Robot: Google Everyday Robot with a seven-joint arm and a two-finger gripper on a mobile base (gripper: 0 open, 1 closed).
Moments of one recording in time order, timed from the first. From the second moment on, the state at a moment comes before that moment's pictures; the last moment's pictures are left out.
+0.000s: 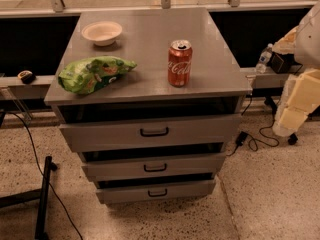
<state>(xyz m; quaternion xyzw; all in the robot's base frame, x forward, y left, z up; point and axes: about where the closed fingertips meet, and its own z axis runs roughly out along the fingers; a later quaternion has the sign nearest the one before) 0.438 -0.216 0.979 -0.60 0.78 -0.04 0.16</state>
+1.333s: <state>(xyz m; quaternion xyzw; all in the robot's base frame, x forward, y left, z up) 0.408 -0.227 0.899 -0.64 0.75 0.03 0.17</state>
